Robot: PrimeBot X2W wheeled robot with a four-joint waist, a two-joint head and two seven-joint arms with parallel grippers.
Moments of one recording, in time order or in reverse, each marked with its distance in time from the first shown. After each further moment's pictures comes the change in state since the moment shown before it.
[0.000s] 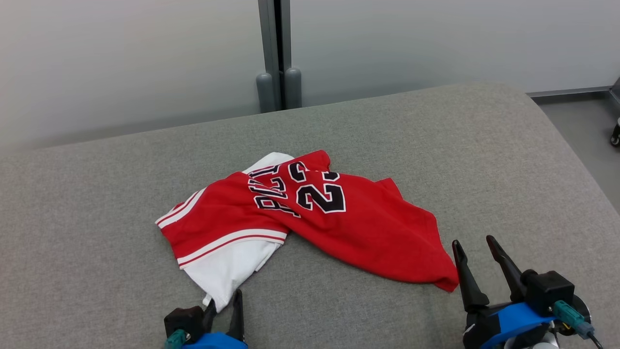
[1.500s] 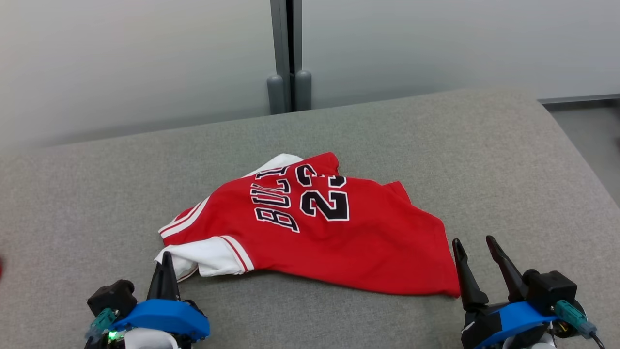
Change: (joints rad) left arm -0.069 0.000 0.275 -0.054 -0.015 -0.032 0.000; right arm -0.012 0.013 -0.003 0.007 0.045 0.000 0.000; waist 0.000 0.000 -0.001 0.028
